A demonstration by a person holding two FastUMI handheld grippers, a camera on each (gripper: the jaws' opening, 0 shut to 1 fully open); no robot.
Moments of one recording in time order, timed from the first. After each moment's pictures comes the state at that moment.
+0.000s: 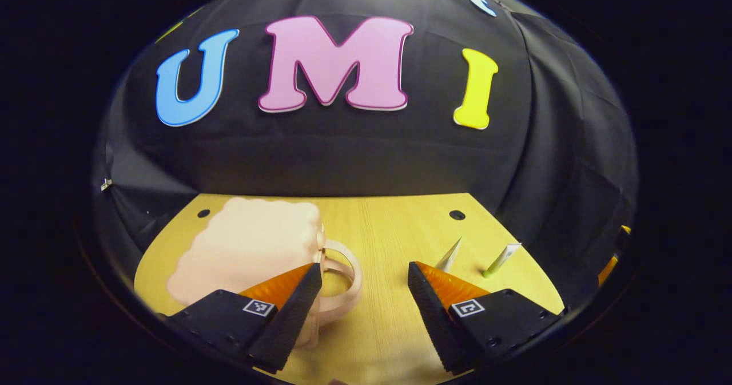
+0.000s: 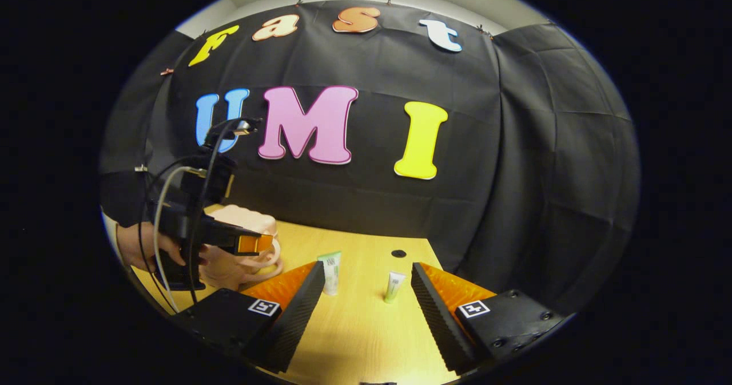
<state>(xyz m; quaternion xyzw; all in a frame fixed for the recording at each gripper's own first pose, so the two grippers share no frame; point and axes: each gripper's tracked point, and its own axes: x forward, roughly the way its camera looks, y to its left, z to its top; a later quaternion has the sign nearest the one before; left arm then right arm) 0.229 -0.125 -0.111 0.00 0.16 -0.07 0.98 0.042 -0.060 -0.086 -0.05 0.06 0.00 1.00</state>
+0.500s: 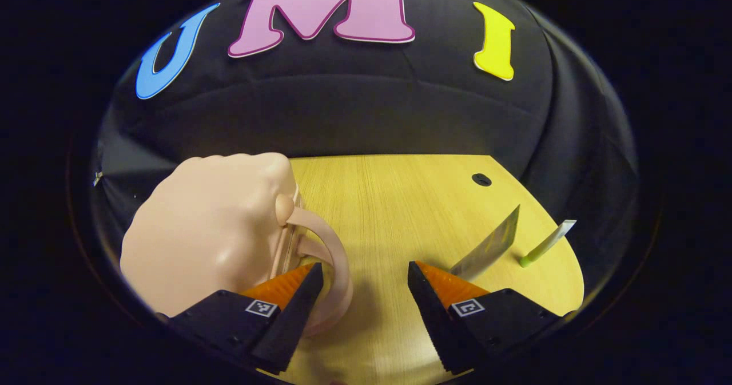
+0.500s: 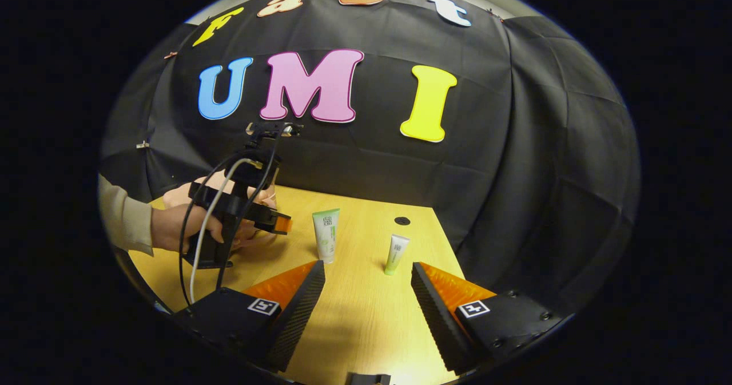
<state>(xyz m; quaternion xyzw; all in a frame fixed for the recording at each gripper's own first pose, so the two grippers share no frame) 0.300 -0.145 -0.186 0.01 0.23 -0.05 0.97 0.050 -0.064 -0.148 -0.05 0.13 0.02 0.99</state>
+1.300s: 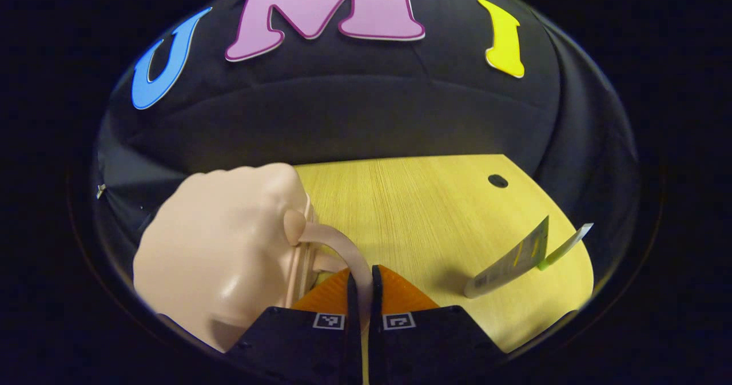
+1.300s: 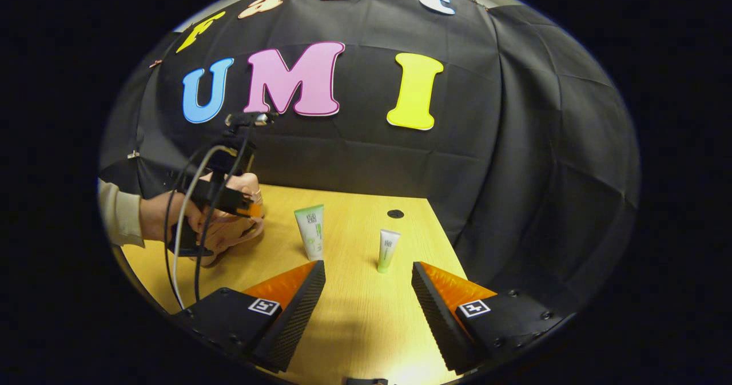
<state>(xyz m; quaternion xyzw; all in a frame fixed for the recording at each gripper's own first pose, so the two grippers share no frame) 0.310 -0.119 -0.136 0.00 0.22 -0.04 0.98 0.073 -0.085 -0.153 -0.03 0.13 0.00 0.99</state>
